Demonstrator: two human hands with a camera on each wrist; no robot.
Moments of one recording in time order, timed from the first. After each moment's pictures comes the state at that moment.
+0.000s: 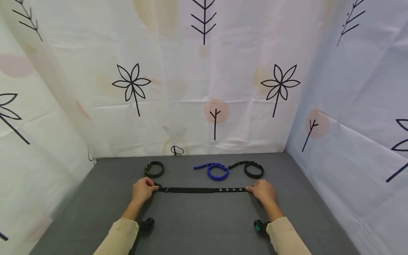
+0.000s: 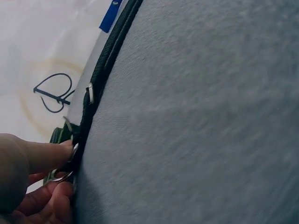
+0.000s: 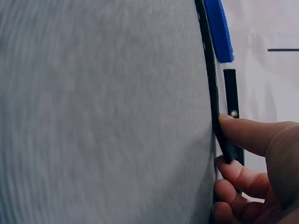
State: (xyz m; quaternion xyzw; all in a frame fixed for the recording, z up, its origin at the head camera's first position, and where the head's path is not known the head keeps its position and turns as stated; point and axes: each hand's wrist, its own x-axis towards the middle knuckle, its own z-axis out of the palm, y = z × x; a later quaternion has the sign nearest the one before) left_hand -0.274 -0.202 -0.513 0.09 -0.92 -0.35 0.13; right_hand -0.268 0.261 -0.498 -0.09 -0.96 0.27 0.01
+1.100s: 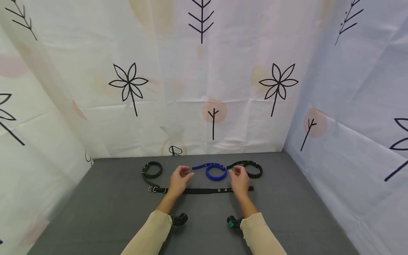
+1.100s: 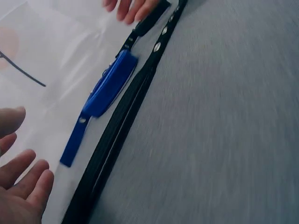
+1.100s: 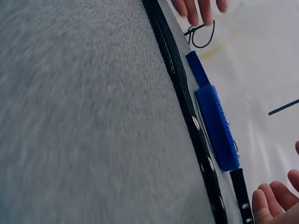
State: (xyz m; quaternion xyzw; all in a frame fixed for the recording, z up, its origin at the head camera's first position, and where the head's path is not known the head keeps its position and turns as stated) left_hand -0.300 -0.070 -0.508 -0.06 -0.79 -0.59 0.12; right_hand -0.292 0.172 -0.504 -0.09 -0.80 0.56 0.20
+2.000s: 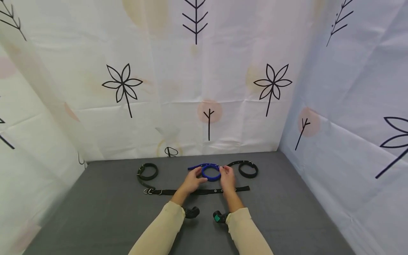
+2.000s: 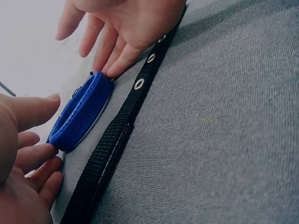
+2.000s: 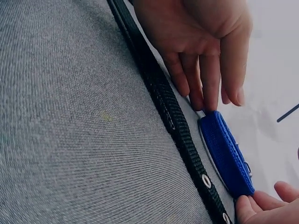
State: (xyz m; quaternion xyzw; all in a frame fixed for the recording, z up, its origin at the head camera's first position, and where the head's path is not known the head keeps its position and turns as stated) left_hand -0.322 -0.016 -0.511 -0.09 -0.81 -0.58 -0.05; right_hand -0.312 0.144 -0.511 -0.12 -0.68 0.72 0.11
